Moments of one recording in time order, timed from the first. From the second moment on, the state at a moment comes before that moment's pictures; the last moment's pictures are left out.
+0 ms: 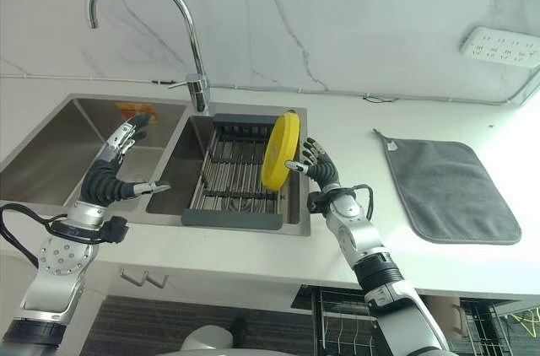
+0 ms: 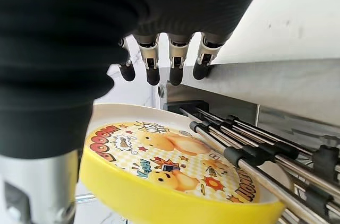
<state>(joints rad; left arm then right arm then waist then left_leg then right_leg) 0.03 0.56 0.06 -0.12 -0.07 -0.42 -0.04 -0.45 -0.32 0.26 0.39 0.47 0.08 -0.07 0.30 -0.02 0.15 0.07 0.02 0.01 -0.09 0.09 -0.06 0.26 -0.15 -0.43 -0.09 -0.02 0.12</state>
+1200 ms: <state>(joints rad) 0.03 0.57 0.04 -0.12 -0.08 -0.40 -0.05 -0.55 -0.31 0.32 0.46 0.36 0.19 -0.21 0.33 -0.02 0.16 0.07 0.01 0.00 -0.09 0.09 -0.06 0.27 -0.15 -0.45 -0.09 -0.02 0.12</state>
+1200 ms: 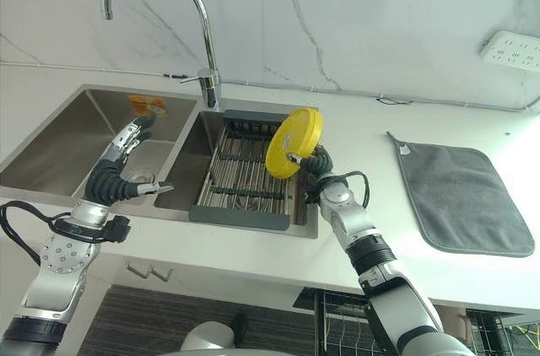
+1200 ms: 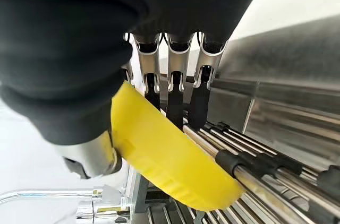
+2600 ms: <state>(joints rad) 0.00 0.56 -0.01 -0.13 -0.11 -0.40 -0.05 -0.31 -0.30 0.26 0.19 0.32 -0.07 -0.36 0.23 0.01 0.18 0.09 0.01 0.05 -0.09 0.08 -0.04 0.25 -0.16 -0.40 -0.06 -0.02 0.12</state>
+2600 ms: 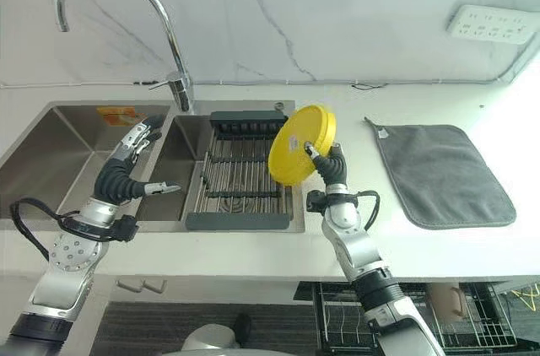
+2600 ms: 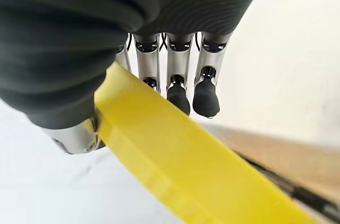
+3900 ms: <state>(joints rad) 0.10 0.43 -0.02 -0.10 -0.06 -0.42 0.02 -0.13 -0.33 0.15 0.01 0.92 -0.28 0.00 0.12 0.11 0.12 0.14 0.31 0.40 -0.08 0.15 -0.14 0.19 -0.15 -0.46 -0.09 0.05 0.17</state>
